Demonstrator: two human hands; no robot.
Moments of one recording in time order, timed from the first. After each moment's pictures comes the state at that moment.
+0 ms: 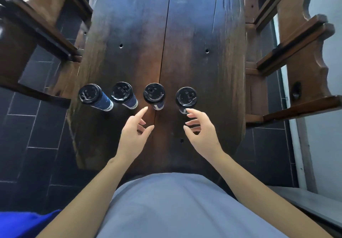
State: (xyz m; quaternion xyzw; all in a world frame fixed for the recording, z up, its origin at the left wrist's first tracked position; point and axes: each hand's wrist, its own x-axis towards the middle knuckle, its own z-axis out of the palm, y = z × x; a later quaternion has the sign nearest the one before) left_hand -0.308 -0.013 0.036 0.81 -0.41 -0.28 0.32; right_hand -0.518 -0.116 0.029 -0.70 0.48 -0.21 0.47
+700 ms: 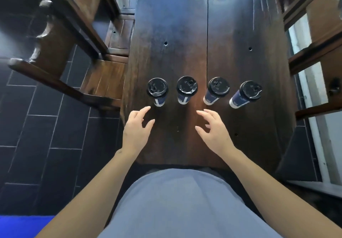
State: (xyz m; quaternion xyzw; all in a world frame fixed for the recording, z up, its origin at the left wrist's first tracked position) left_hand -0.073 0.111 0.016 0.84 -0.41 -0.24 0.28; right_hand -0.325 0.001 0.007 -0.76 0.51 -0.13 0.38
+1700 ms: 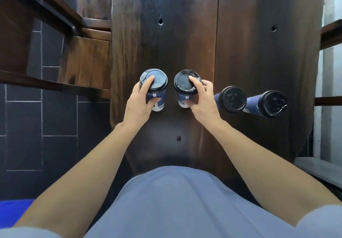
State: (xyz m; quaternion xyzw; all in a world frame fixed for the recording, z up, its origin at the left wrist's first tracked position) left_hand 0.002 -0.060 -0.038 0.79 -0.45 -0.34 0.23; right_hand -0.208 -0.151 -0.047 -0.71 0.55 -0.09 0.42
